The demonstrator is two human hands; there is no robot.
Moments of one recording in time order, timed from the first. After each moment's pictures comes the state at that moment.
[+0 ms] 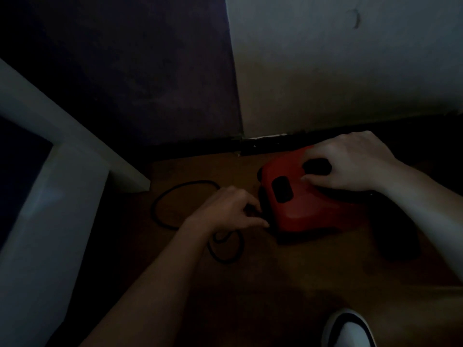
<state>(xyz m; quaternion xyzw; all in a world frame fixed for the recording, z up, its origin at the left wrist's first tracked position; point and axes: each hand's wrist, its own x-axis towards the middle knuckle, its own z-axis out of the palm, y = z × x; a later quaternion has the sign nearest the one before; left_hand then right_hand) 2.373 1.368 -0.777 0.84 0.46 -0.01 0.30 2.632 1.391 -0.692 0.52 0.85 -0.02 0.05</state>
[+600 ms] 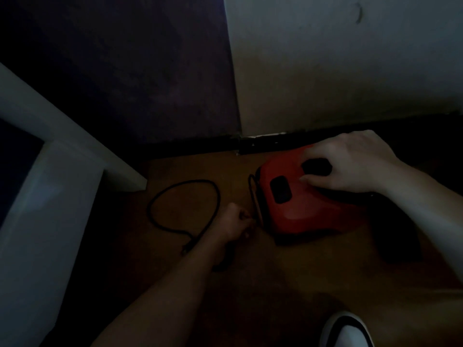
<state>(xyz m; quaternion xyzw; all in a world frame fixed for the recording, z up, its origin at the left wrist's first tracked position) 2.381 1.356 -0.869 0.62 0.64 0.04 0.45 2.634 1.392 -0.694 0.52 0.86 -0.03 0.04</state>
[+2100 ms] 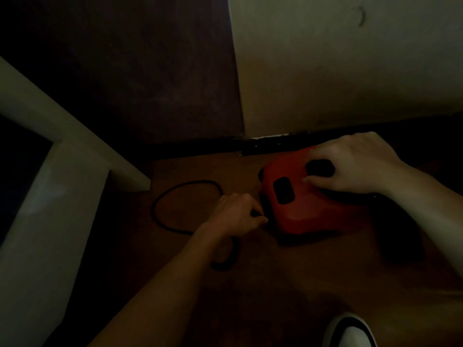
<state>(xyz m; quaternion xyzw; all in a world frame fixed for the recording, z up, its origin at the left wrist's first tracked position) 2.391 1.361 -0.793 0.78 0.54 -0.06 0.29 2.633 1.390 -0.692 0.52 0.85 -0.03 0.05</state>
